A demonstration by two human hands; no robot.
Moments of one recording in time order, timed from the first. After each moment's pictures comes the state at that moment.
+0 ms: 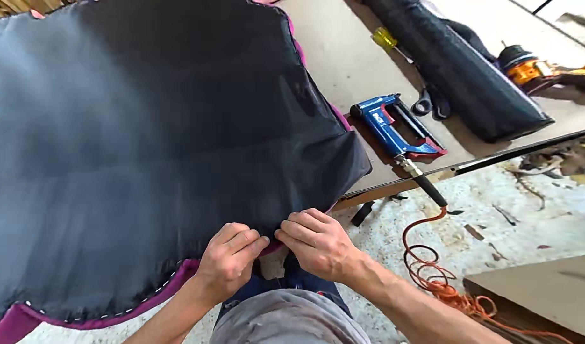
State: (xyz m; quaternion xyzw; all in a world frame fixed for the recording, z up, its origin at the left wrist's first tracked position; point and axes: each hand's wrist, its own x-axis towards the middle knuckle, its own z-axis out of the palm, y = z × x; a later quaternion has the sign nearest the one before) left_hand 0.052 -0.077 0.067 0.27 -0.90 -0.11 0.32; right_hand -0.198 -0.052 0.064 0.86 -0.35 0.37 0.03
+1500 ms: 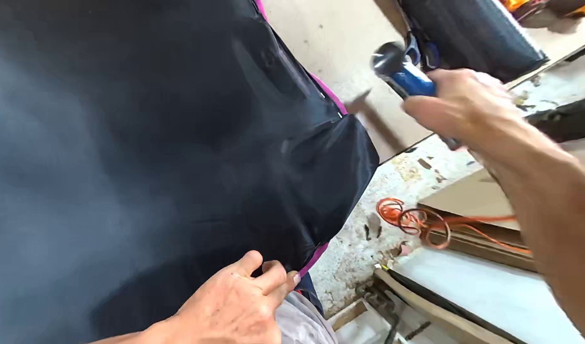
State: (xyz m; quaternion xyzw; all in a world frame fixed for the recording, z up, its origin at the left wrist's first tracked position) left_hand 0.019 -0.159 0.140 -0.06 -0.99 -0.14 -0.05; right_hand -0.405 -0.170 0.131 0.43 -0.89 0.03 -0.13
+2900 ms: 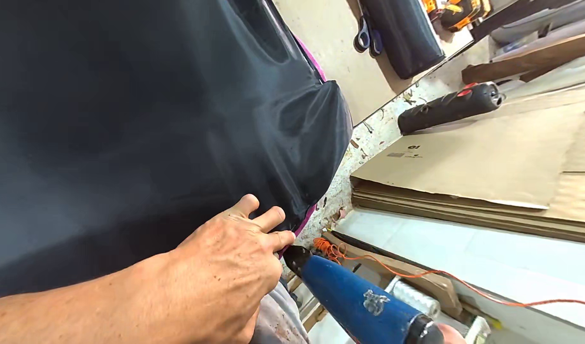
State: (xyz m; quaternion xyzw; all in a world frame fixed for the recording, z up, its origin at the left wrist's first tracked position) left_hand 0.019 -0.196 0.134 -0.14 -0.96 -0.23 -0.10; right_hand -0.117 0.050 0.220 0.42 -0.83 0.16 -0.34
